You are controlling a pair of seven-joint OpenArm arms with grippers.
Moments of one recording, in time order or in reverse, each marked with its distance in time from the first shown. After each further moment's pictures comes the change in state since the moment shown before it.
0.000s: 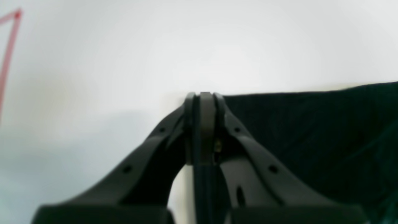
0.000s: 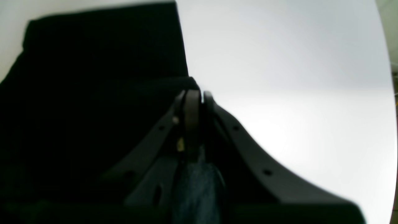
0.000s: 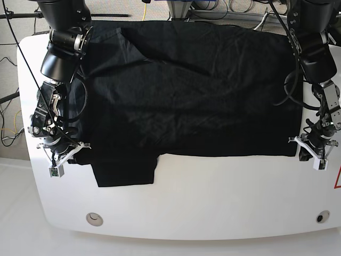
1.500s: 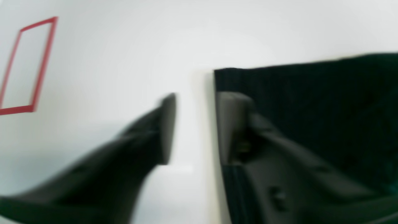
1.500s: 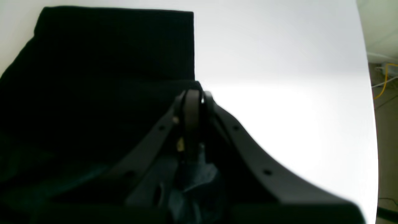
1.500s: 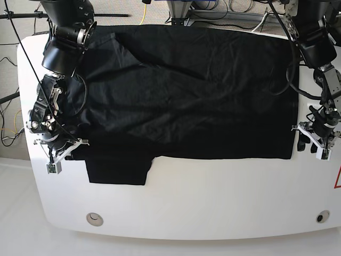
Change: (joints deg) left arm 7.8 0.4 -3.7 11.3 -1.4 -1.9 4.0; right arm -2.8 -1.2 1.4 7.5 -0.7 -0.5 -4.9
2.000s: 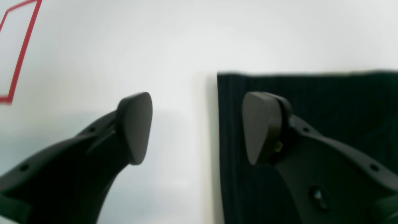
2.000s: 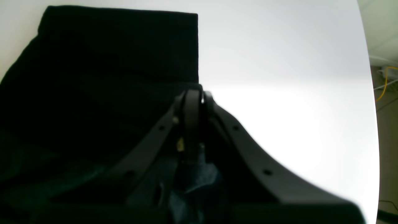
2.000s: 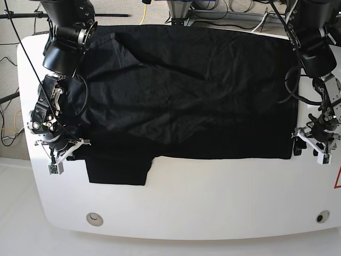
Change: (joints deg) left arm -5.8 0.1 0.4 -9.4 0.1 1.9 -2.2; right arm 0.0 -0.3 -0.2 0.3 -0.4 -0.2 -0.2
